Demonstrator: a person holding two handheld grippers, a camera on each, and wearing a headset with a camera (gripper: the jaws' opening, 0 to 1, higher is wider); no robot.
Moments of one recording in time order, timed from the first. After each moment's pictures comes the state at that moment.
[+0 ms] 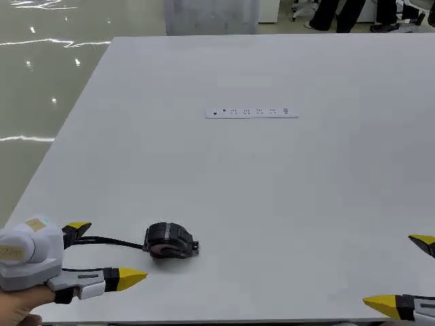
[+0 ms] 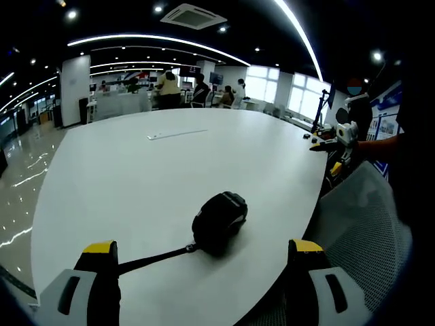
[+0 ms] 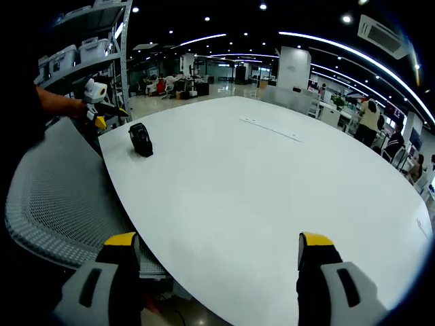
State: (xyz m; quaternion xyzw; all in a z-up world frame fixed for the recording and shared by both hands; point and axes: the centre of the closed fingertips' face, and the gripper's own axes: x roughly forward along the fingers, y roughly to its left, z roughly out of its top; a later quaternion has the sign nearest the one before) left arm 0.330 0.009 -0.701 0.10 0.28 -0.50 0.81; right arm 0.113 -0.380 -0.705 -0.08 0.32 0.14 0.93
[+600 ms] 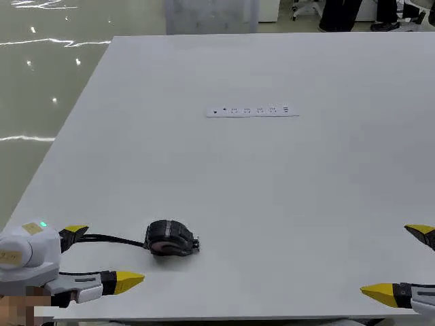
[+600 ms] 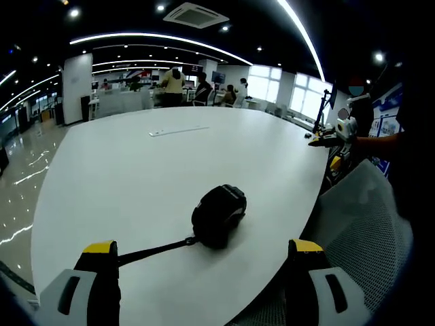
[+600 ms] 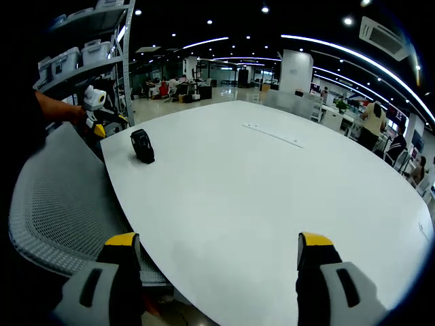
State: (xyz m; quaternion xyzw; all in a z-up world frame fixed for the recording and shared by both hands) left arm 0.323 0.017 -0.705 0.10 0.29 -0.50 0.81; right arm 0.124 -0.376 -0.694 -0.08 0.31 0.15 0.94
